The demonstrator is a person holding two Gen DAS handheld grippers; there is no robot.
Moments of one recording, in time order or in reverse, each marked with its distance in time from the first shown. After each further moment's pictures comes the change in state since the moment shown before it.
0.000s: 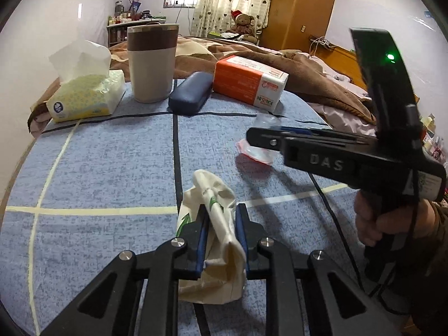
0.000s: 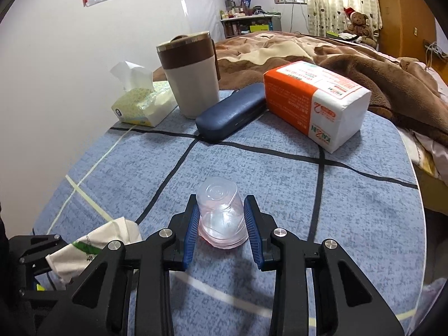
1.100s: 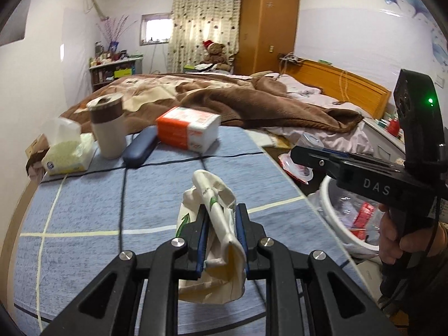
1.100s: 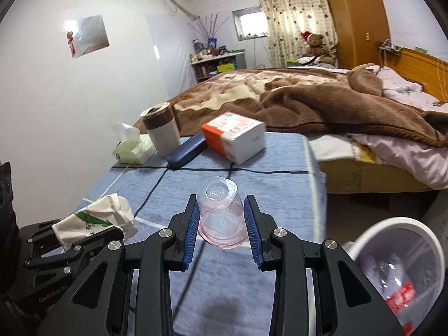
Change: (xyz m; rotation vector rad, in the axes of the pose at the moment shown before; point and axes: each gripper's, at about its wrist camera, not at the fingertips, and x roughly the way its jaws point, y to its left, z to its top) left arm -0.074 -0.118 0.011 0.132 -0.159 -0.039; right arm -0.154 -0.063 -0.044 0.116 -0.214 -0.088
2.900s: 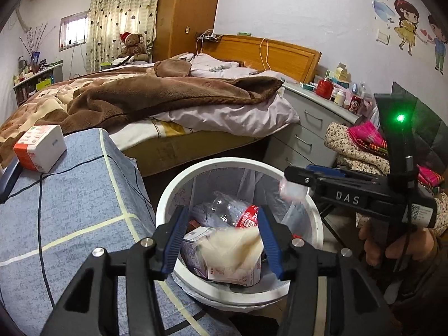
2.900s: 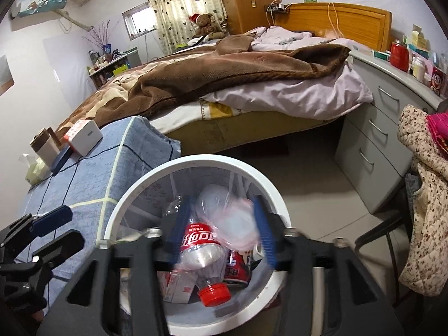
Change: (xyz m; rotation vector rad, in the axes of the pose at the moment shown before) left arm 0.072 -0.223 0.004 0.179 0.080 -0.300; right arm -0.087 -0.192 -0.062 0.285 0.069 -0.389
